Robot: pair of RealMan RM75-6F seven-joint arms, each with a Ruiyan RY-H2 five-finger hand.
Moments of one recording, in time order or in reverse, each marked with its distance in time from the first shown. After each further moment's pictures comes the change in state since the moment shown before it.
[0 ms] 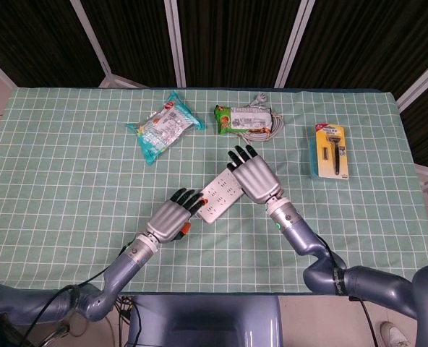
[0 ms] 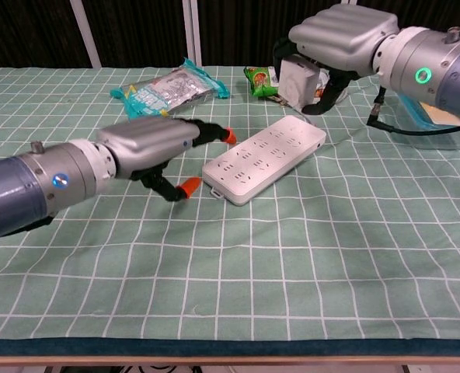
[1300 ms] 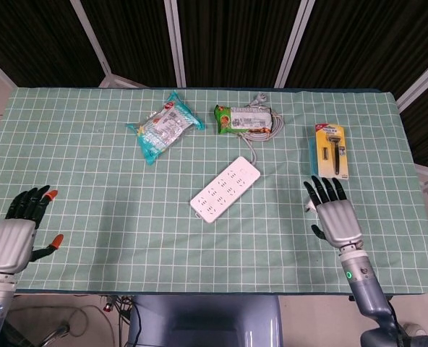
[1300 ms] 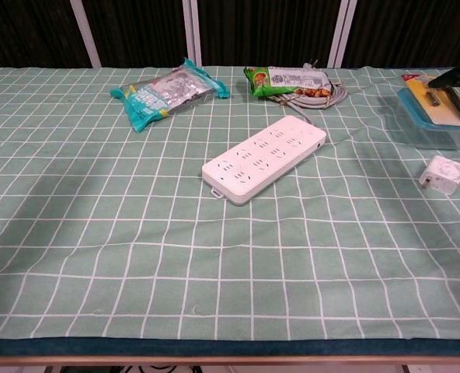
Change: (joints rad) left arm 0.592 0.573 0.208 -0.296 0.292 0.574 -0.326; right arm -0.427 0.208 -0.211 -0.275 -0.022 0.347 0.119
